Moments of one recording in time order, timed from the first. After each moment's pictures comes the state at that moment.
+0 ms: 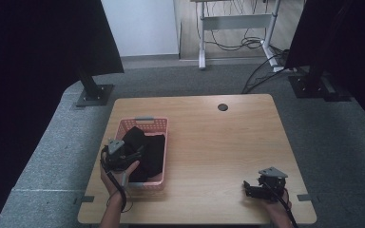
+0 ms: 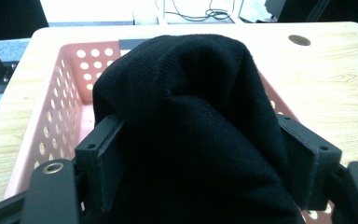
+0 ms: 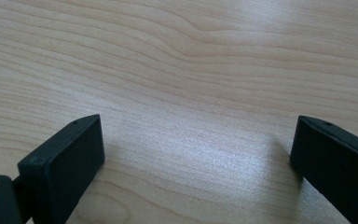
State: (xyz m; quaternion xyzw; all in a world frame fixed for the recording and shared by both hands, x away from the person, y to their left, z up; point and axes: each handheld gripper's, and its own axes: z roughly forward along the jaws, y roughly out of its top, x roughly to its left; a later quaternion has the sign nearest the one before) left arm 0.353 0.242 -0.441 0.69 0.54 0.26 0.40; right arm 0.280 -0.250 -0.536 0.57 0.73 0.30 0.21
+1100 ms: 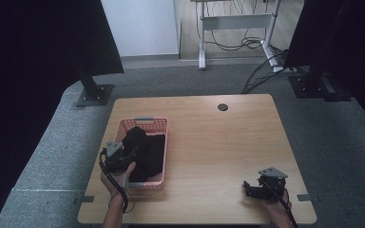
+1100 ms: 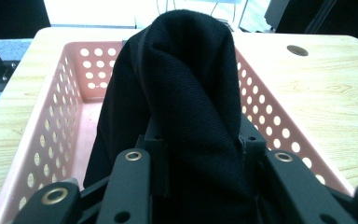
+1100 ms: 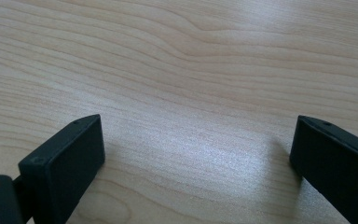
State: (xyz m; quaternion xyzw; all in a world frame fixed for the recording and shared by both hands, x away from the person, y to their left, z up) left arm 0.345 0.243 -0.444 0.67 0.55 0.27 0.42; right arm 0.279 -0.250 -0.536 0.57 0.73 0.30 0.21
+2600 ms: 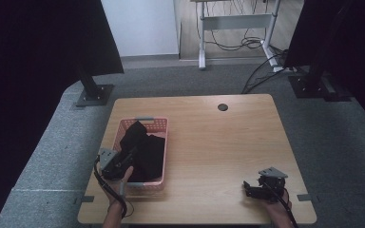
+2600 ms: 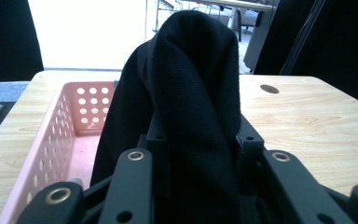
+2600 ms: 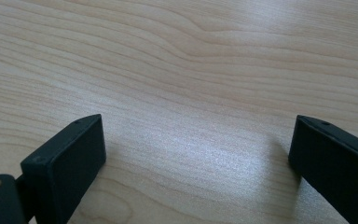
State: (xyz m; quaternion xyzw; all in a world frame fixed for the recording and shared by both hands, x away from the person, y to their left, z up) left arm 0.320 0.248 -0.440 0.63 0.51 0.30 0.50; right arm 0.279 -0.250 -0.535 0.56 0.74 0.30 0.21
